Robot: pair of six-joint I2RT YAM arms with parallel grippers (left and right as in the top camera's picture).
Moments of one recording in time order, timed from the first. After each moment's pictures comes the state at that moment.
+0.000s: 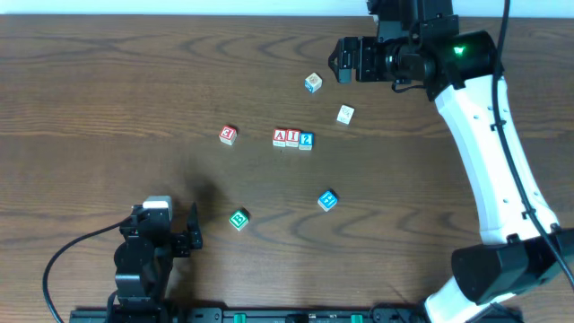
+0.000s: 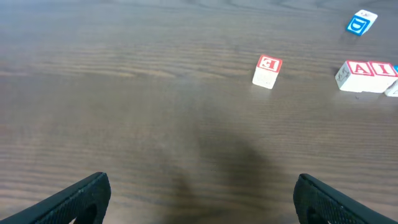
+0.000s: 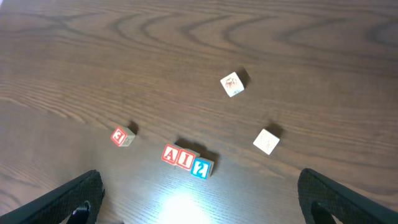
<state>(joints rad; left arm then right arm) -0.03 0.07 0.15 -0.52 -0.01 -0.02 0.26 1.80 1.94 -1.04 -0.25 0.23</state>
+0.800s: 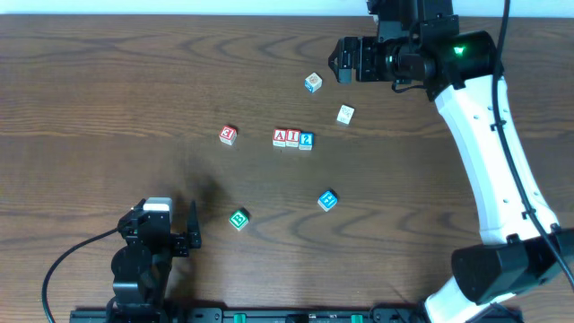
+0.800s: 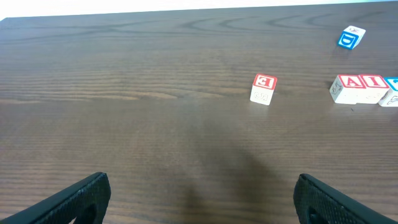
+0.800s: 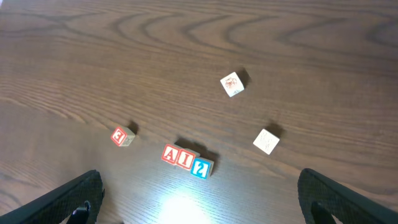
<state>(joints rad) -0.03 0.01 0.14 -0.51 0.00 0.03 0.26 1.80 1.94 -1.04 -0.25 0.23</state>
